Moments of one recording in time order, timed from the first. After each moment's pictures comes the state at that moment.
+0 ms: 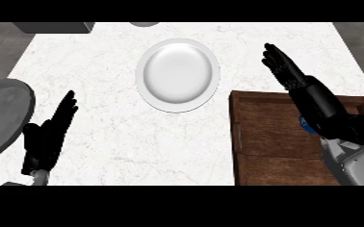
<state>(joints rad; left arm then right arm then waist) 0.00 0.53 -0.28 -1.50 0.29 0.33 0.07 -0.30 -0.55 0.32 -1.70 -0.34 -0.04 0.02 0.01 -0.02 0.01</state>
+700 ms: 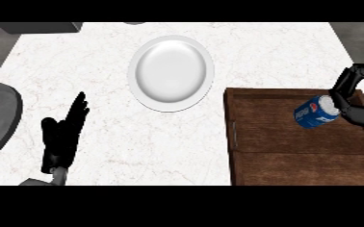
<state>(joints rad) -0.02 0.43 -0.29 -1.47 0.28 0.41 0.12 -0.22 -0.79 0.06 -1.54 -0.28 0.18 -0.23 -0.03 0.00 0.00</state>
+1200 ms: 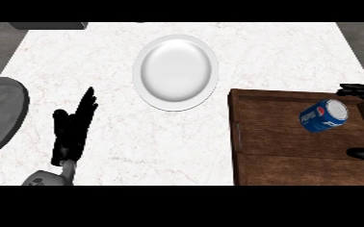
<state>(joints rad) -0.07 0.39 -0.31 -1.44 0.26 0.40 0.15 -0.14 -0.79 0.01 -1.24 -0.28 0.49 -0.64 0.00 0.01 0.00</state>
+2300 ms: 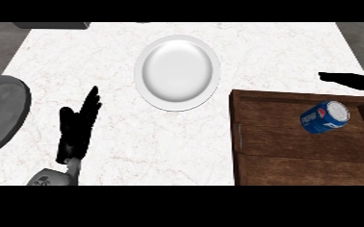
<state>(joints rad) -0.08 0.34 -0.28 -1.44 0.20 0.38 0.18 -0.40 -0.97 0.26 -1.14 0.34 0.51 -0.58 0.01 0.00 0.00</state>
